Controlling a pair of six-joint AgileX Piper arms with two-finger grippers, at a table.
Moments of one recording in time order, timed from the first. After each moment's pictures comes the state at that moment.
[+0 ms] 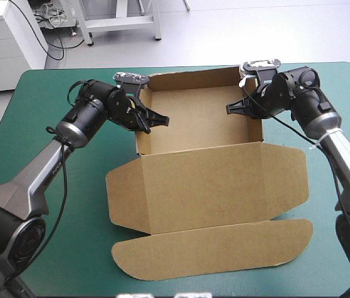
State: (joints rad) left arm -0.49 1.76 -1.70 -0.03 1.03 -0.19; right arm 0.28 1.70 -1.70 -0.02 1.03 0.09
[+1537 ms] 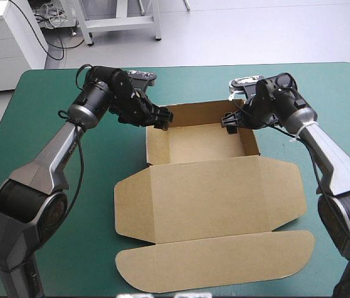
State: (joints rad) left arm -0.42 1.95 -1.95 -0.19 1.24 -0.04; right arm 0.29 1.85 -1.70 -0.03 1.05 0.05
